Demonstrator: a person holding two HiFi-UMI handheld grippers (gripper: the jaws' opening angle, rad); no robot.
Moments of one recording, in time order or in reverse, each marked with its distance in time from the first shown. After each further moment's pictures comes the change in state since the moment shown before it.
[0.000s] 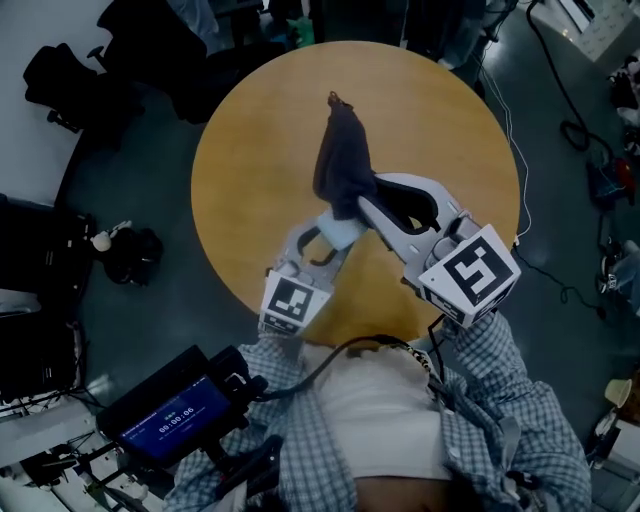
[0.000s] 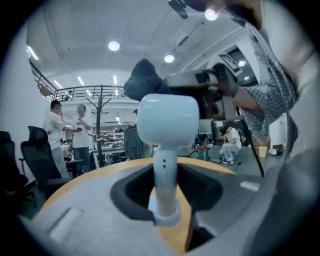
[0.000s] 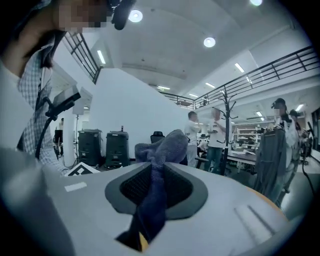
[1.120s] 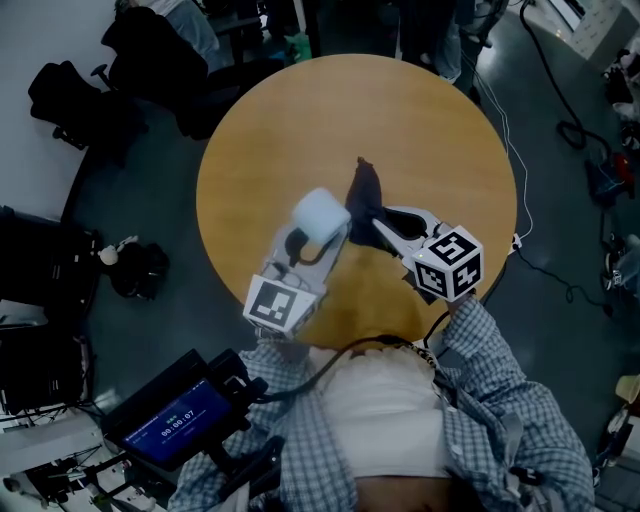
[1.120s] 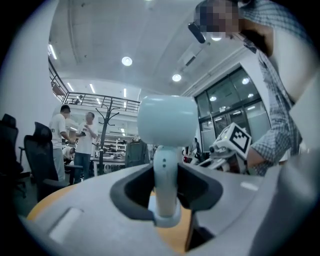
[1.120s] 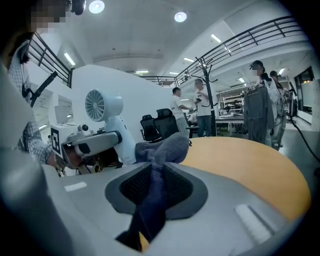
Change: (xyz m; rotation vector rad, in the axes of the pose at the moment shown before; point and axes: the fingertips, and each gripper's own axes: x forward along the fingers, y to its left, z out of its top) left arm -0.034 0.003 0.074 -0.091 -0.199 0.022; right arm -0.019 -0.008 -0.136 0.298 0.219 -0.066
